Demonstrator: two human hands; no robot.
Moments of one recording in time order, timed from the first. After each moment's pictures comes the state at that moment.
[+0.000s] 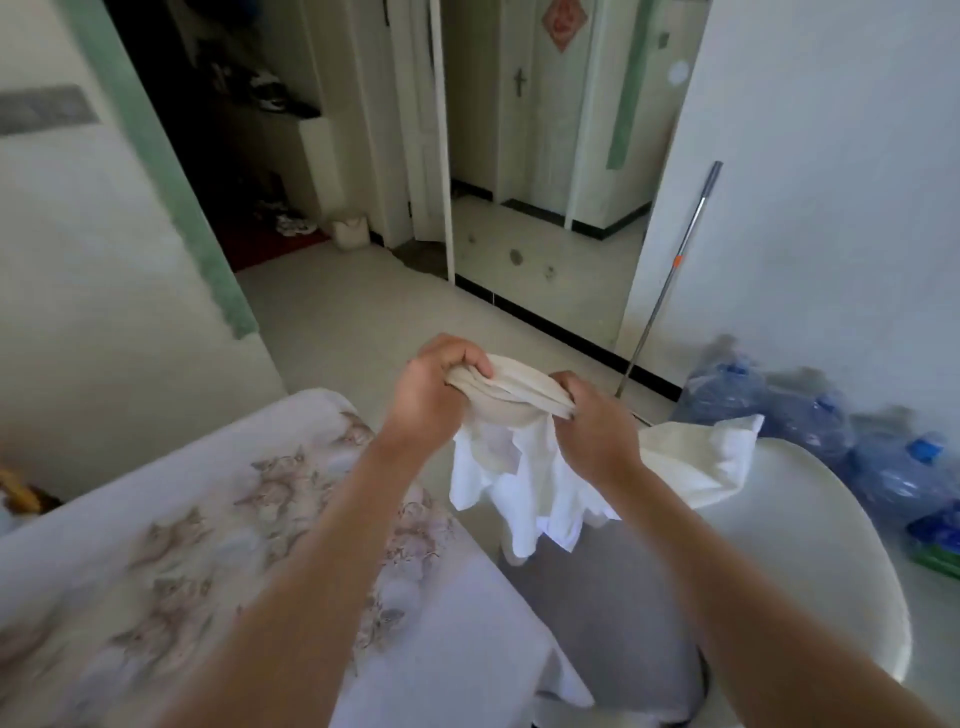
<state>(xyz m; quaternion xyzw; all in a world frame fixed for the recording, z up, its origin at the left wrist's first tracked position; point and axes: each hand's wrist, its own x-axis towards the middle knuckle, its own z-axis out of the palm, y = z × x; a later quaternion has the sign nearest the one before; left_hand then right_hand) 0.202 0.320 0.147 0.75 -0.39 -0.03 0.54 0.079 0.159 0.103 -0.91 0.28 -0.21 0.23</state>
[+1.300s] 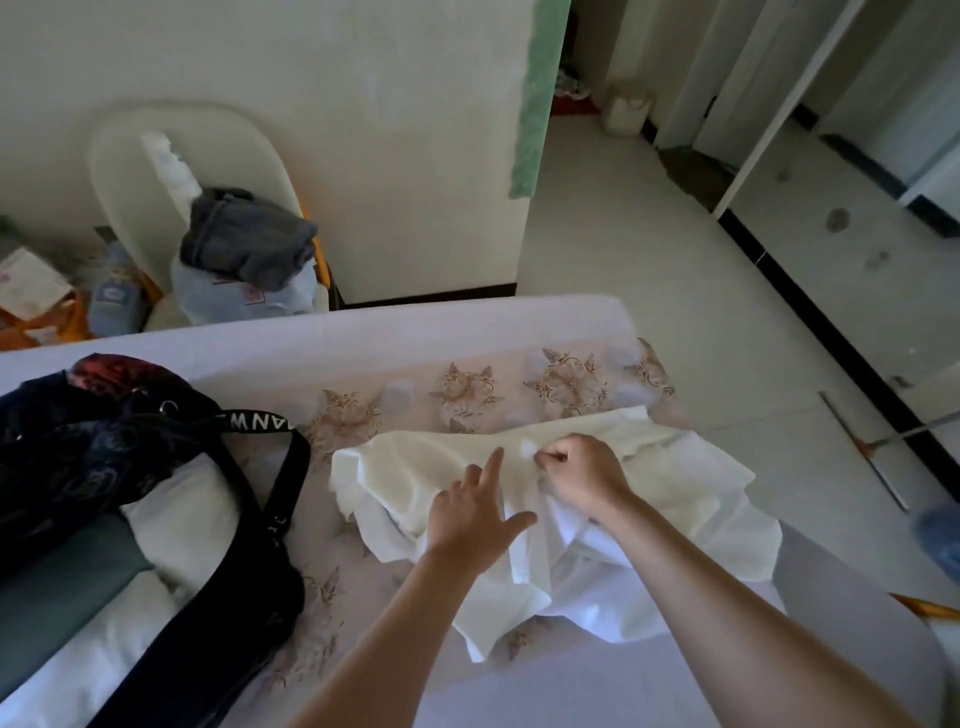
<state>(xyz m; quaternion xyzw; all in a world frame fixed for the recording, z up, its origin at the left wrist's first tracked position) 0.269 0.679 -0.082 0.96 -0.07 -0.19 0.19 0.306 0.505 -0.071 -0.94 0.11 0.14 0.29</state>
